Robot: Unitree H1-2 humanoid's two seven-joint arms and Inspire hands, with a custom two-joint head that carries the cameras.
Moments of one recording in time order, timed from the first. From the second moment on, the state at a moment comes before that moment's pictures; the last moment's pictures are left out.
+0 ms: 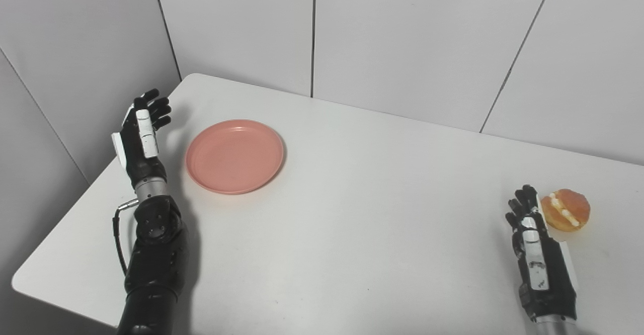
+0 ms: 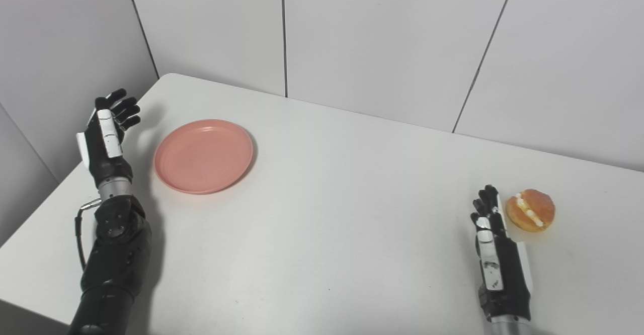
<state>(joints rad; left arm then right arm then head) -0.42 0.29 0.43 0.54 -0.13 -0.38 0.31 -0.18 -0.07 0.00 0.15 0.10 -0.21 0.14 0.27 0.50</state>
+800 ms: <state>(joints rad) -0.47 0.31 0.35 0.64 -0.16 -0.35 0.25 -0.18 -0.07 -0.01 0.15 0.10 -0.21 0.15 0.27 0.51</state>
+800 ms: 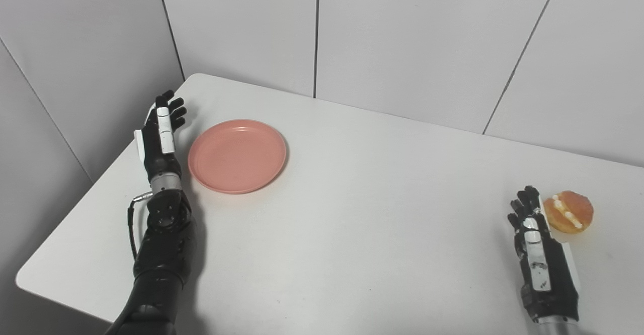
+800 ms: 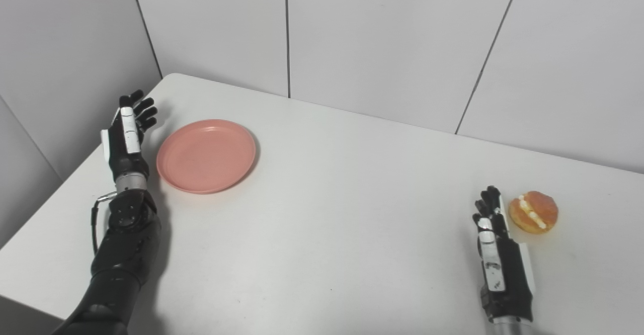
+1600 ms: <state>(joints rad) -0.47 0.31 0.33 0.64 -0.17 -0.25 0.21 -0.18 -0.07 -0.01 0.15 0.11 -0.21 0.14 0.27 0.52</state>
